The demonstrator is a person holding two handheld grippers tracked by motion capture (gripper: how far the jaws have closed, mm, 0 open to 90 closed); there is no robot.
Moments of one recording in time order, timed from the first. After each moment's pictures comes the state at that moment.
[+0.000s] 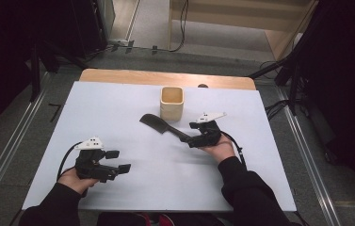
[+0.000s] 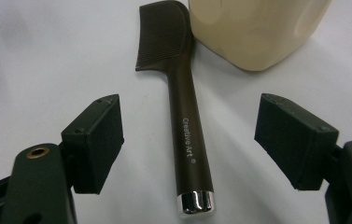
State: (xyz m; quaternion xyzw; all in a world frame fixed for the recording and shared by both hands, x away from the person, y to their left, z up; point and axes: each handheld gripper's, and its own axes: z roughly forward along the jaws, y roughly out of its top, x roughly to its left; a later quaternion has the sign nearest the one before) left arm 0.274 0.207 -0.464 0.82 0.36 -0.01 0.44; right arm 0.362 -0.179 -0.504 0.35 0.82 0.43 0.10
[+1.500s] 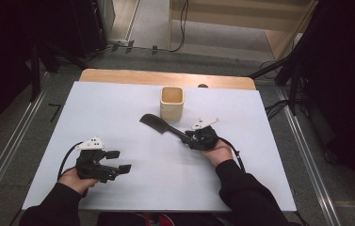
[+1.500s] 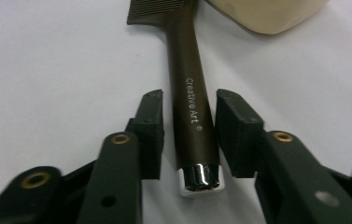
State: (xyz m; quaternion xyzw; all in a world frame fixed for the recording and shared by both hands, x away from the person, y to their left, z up) left arm 0.274 0.205 -0.464 0.83 0.35 -0.01 0.44; right arm 0.355 -0.170 -0.520 0.33 0.85 0.38 0.13
